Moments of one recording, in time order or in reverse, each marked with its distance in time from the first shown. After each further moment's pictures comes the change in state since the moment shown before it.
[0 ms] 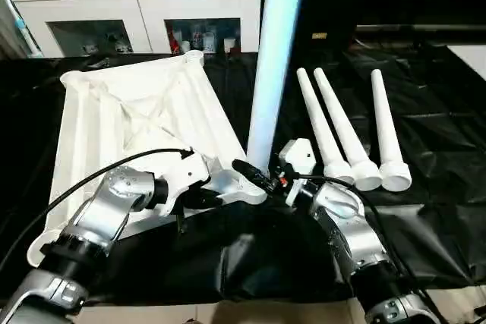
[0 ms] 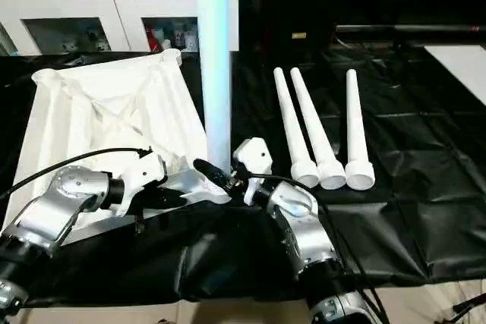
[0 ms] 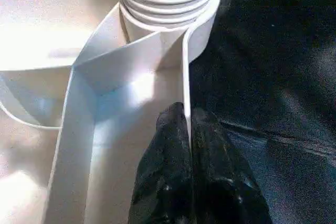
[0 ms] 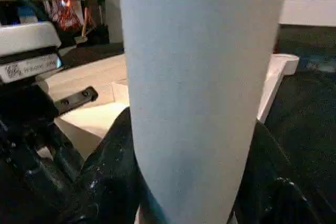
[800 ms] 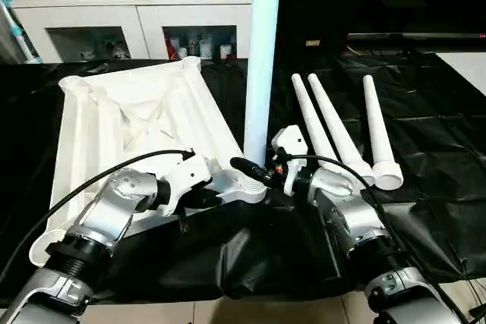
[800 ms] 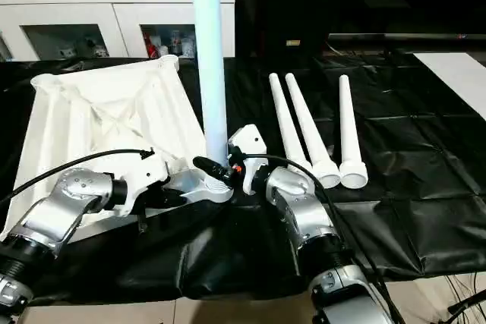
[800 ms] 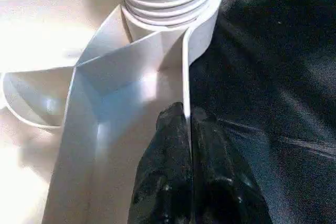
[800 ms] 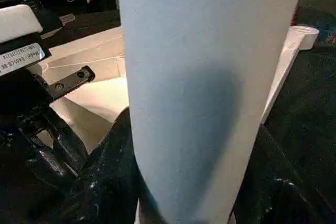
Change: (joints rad) left arm -0.031 -0.035 -0.011 0.084 0.032 -0.031 0.043; right arm -0.140 -0.061 0.032 0.088 -0.038 0.164 0.022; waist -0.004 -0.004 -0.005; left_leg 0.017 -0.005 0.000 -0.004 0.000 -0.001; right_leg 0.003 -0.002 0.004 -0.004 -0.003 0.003
